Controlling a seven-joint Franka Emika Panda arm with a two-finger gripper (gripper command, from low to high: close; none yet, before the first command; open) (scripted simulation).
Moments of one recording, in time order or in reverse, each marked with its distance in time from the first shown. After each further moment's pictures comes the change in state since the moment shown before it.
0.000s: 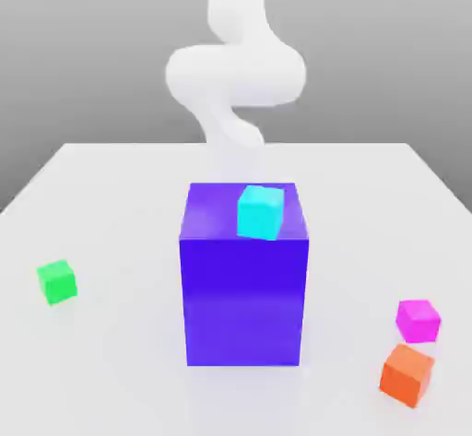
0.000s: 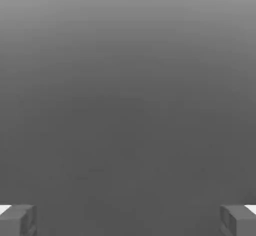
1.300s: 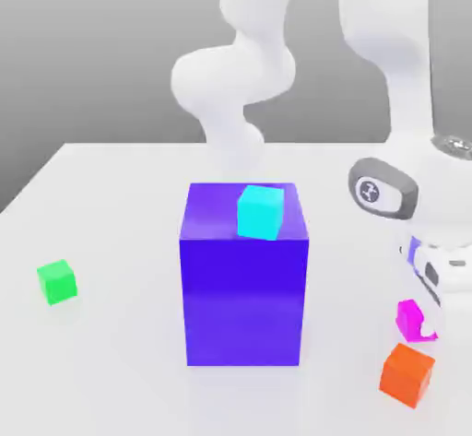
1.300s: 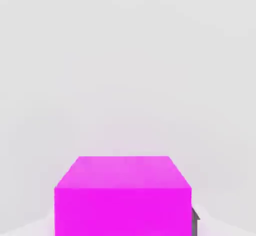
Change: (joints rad) arm 0.562 0.975 0.095 -0.298 -0.120 0.548 -0.757
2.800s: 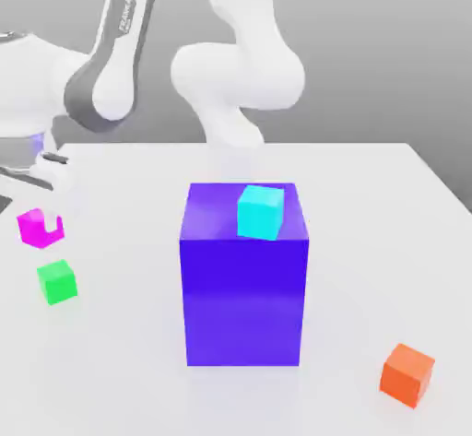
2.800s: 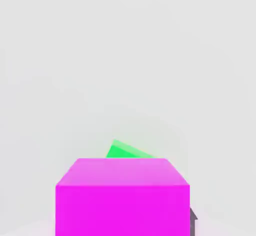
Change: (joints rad) arm -1.029 -0.395 -0.712 -0.152 -0.043 -0.219 0.493
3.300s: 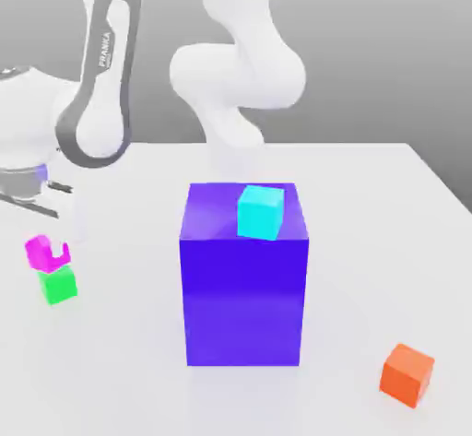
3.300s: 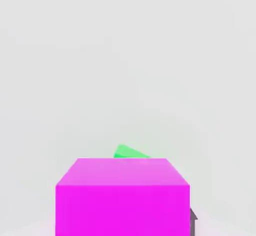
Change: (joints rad) arm 0.042 0.224 0.042 0.013 0.369 0.169 -0.263
